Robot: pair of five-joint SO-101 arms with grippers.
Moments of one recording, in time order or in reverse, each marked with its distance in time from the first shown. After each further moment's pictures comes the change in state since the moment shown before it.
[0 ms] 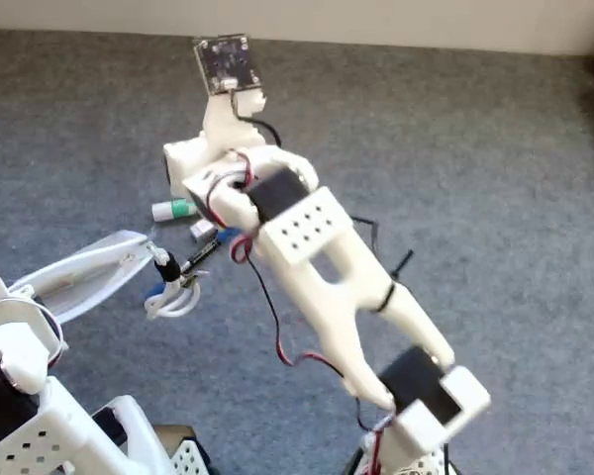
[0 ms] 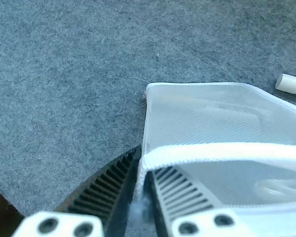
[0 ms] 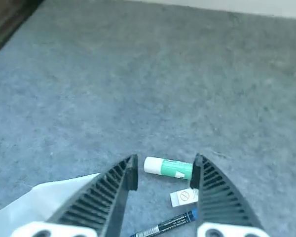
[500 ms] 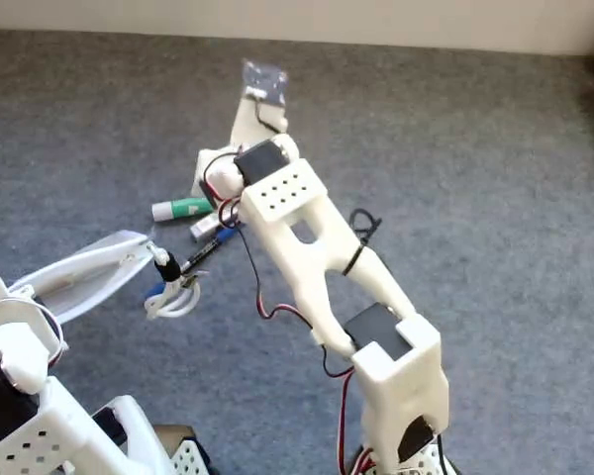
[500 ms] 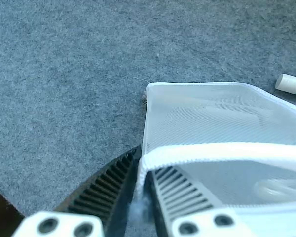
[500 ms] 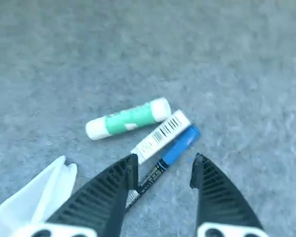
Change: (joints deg) left arm 0.0 0.0 0.0 0.0 0.0; right arm 2.9 17.3 -11.2 17.8 -22.5
